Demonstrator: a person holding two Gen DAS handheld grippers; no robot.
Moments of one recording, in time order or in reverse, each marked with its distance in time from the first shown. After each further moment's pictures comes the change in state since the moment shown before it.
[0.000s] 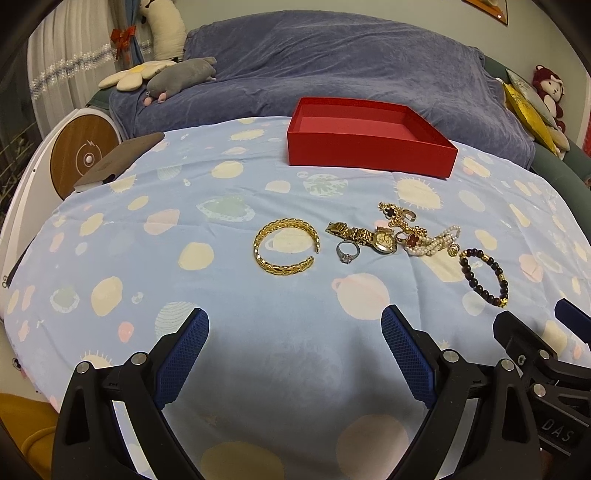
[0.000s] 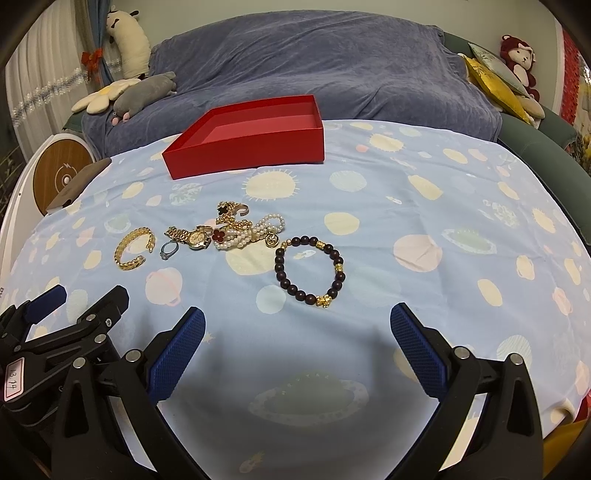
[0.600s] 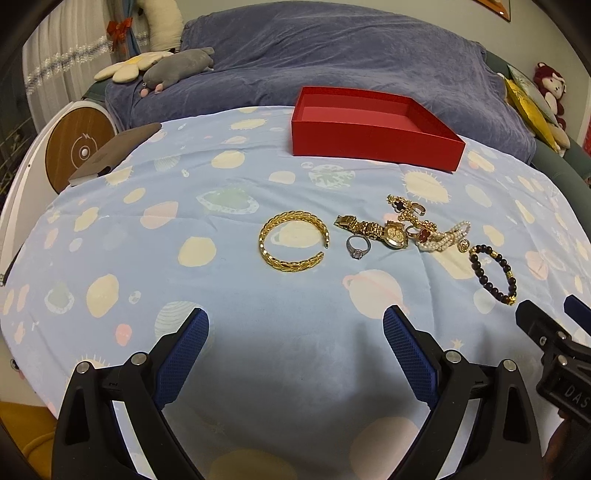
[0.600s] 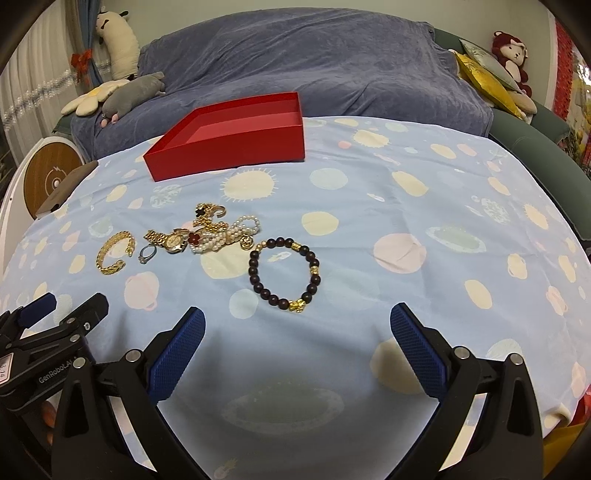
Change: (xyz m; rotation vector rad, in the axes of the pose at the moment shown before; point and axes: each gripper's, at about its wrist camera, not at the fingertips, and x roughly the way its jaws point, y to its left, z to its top) left arm 0.009 0.010 0.004 0.007 0.029 -0.017; right arm 0.011 -0.023 0.005 0.038 0.016 -0.043
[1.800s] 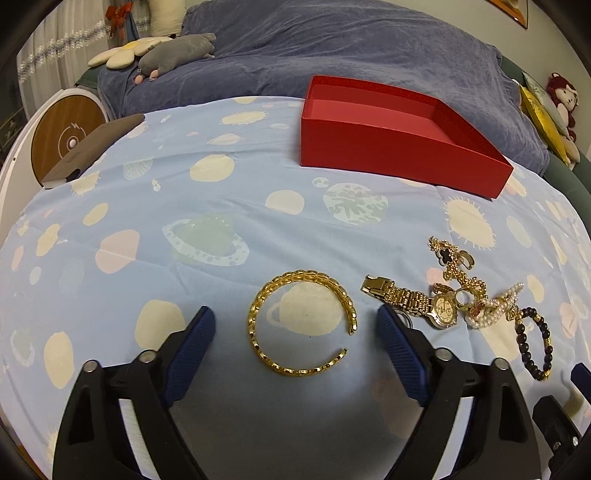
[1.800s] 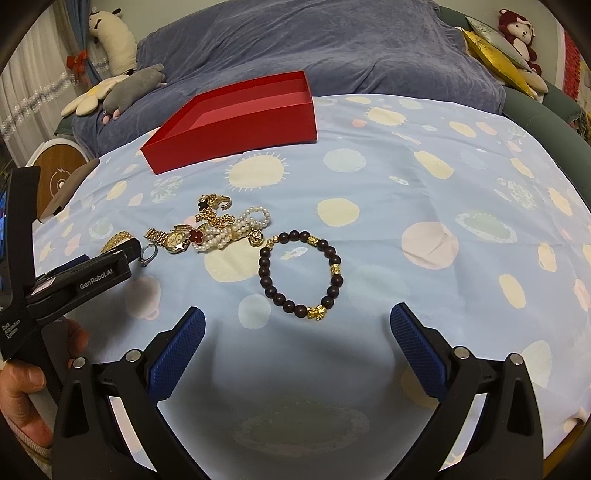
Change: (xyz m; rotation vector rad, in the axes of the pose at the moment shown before) left arm 0.072 0.010 0.047 -0.051 0.041 -0.010; right arm 0.023 0.011 0.007 0.015 0.070 0.072
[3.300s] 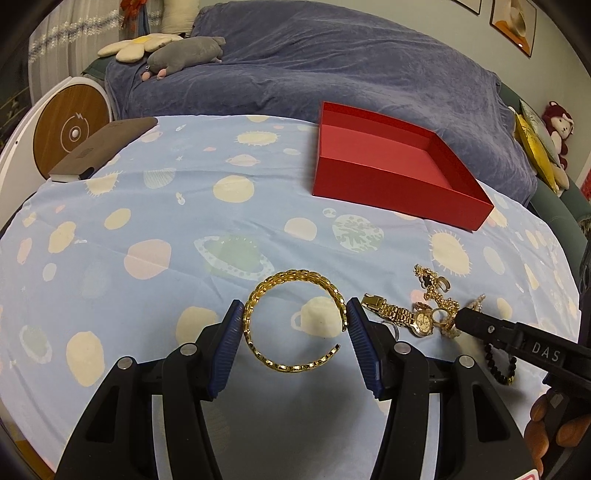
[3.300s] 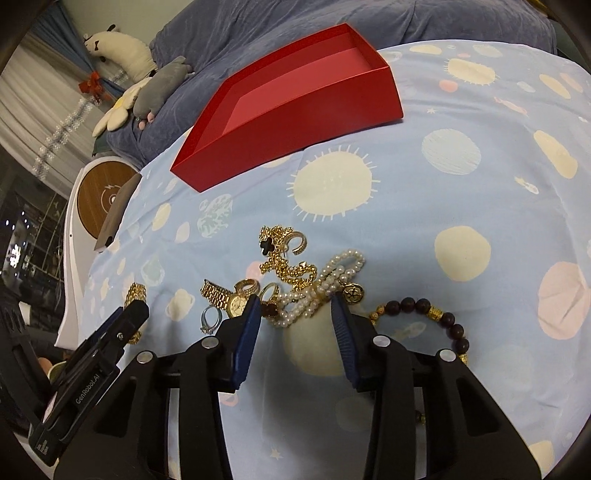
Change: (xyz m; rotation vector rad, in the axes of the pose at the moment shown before) left arm -0.037 0.027 0.011 -0.074 -0.040 -0.078; right arm 0.066 0.013 0.062 0.160 0.181 0.323
